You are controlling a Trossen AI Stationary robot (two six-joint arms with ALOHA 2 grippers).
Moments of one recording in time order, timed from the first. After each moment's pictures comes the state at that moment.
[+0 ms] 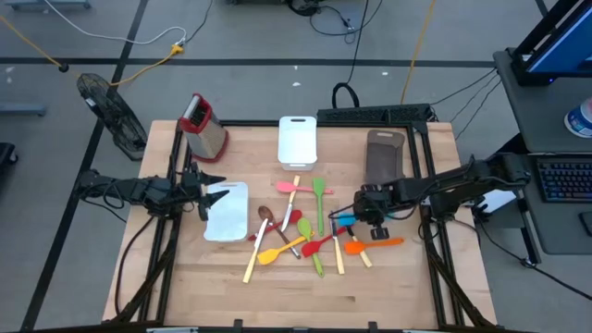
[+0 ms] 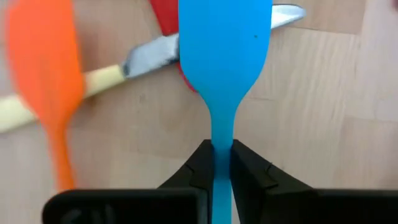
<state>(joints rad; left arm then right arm) -0.22 0.04 0.11 -0.21 -0.50 -0.14 0.07 1.30 0.63 -0.57 -0.06 -0.01</state>
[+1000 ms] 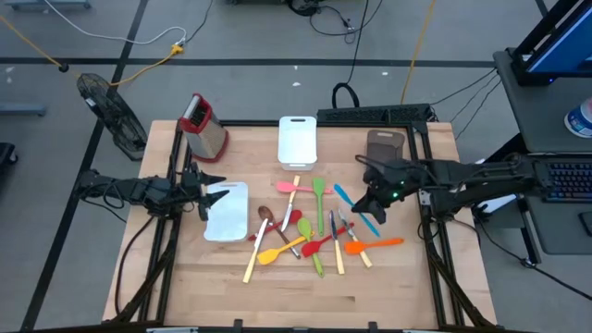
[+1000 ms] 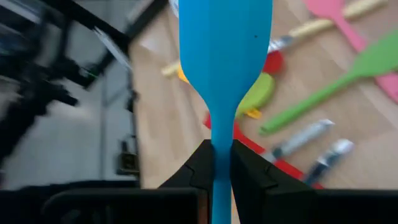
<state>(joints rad) -0.22 0.04 0.11 -0.21 -0.50 -0.14 0.01 0.93 0.78 -0.42 -0.29 0.73</state>
